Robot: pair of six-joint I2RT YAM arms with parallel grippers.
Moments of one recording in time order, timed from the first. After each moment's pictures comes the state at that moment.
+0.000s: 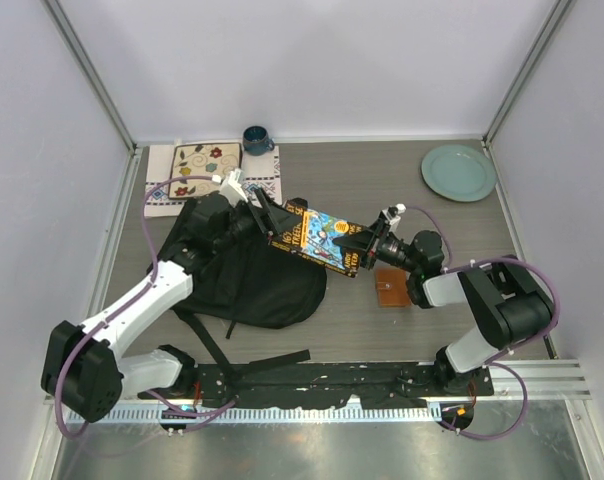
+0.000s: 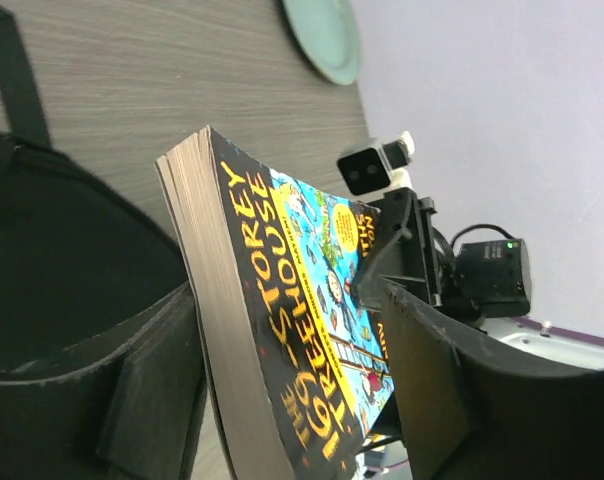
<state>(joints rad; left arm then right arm) -0.50 1.18 0.80 0.15 0.31 -0.89 0.32 1.56 0.38 1.29 -0.80 1.67</state>
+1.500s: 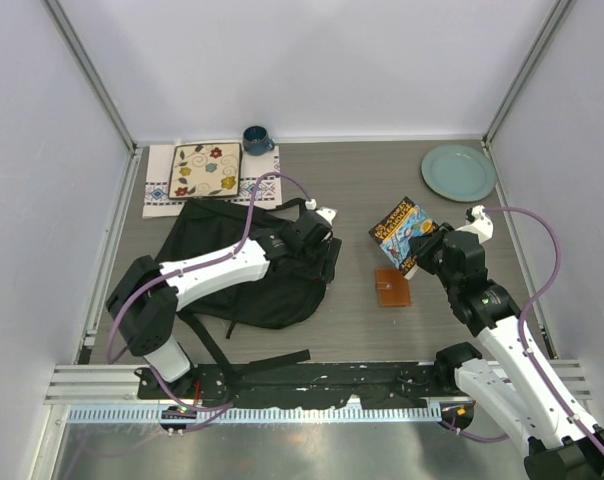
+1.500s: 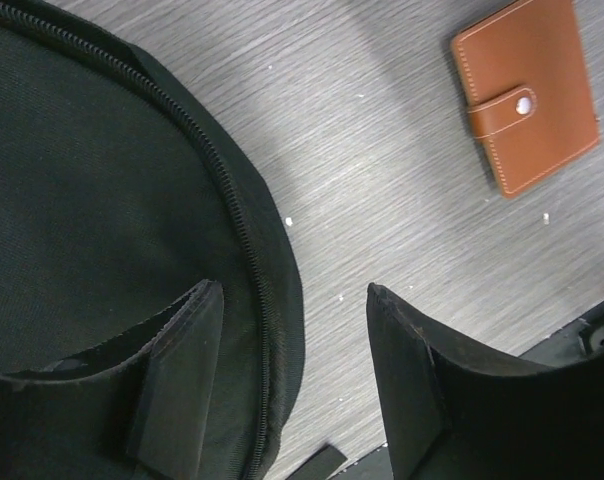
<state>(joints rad) -0.91 1.63 1.19 -0.44 -0.05 -0.50 0.32 0.67 0.62 -0.39 0.25 0.78</state>
